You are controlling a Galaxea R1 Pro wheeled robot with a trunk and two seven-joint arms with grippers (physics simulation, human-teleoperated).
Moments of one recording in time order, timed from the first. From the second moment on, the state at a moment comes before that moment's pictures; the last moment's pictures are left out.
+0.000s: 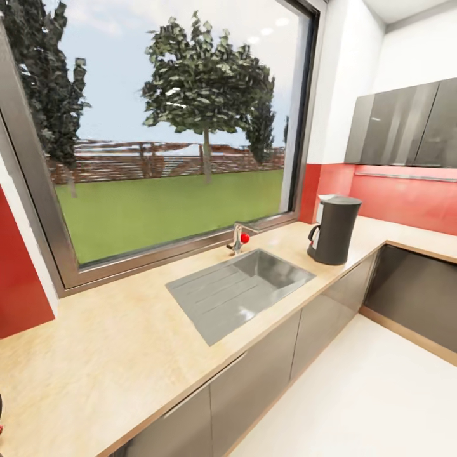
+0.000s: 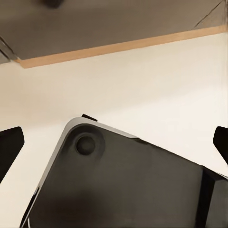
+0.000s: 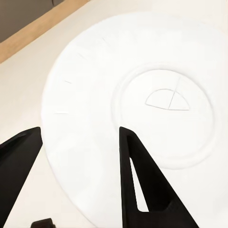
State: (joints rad) left arm 0.11 -0.02 -0.01 -0.13 0.49 -0.52 -0.16; right arm -0.38 -0.17 -2.21 -0.21 2.07 -0.40 0.13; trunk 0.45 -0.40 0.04
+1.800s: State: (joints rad) left arm 0.11 -0.02 -0.01 -0.12 0.49 -0.52 -0.16; right arm -0.38 -0.17 -2.21 -0.21 2.07 -0.41 0.13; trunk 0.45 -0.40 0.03
